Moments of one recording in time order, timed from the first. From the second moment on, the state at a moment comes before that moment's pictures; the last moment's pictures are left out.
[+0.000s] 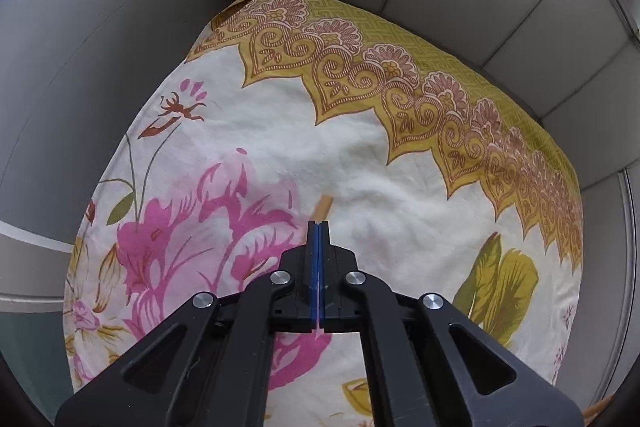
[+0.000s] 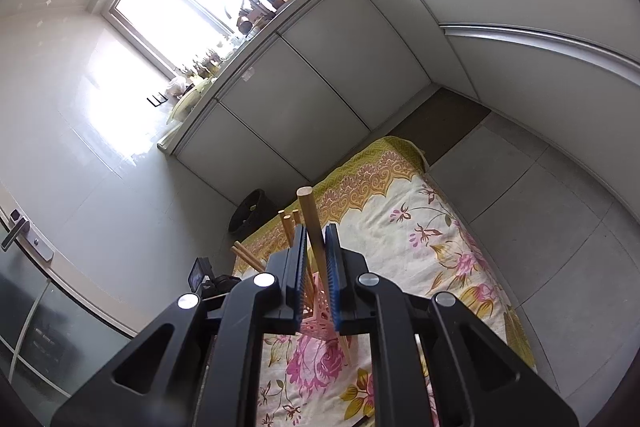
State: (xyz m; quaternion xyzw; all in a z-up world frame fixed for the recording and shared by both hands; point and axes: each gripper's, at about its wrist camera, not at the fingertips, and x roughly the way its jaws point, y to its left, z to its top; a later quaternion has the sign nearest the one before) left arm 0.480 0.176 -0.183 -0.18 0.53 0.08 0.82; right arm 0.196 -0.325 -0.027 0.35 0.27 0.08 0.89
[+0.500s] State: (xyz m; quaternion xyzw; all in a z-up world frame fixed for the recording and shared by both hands) left arm 0.497 0.164 -0.195 -0.07 0.58 0.06 0.81; right arm 0.191 -0.303 -0.014 0.33 0.26 0.08 0.90
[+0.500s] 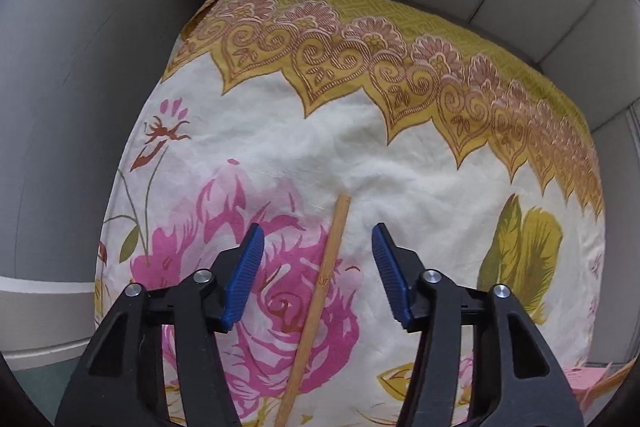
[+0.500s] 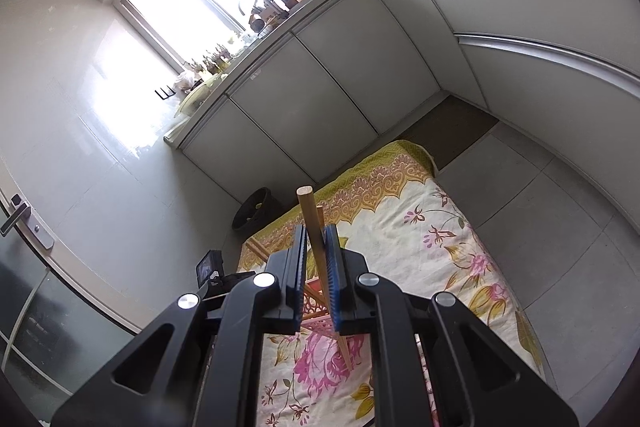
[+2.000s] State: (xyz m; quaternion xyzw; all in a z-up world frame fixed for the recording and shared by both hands) left arm 0.147 0.033 0.054 0.02 0.35 -0.25 0.90; right arm 0.088 -0.262 0.056 0.33 0.25 0.14 0.90
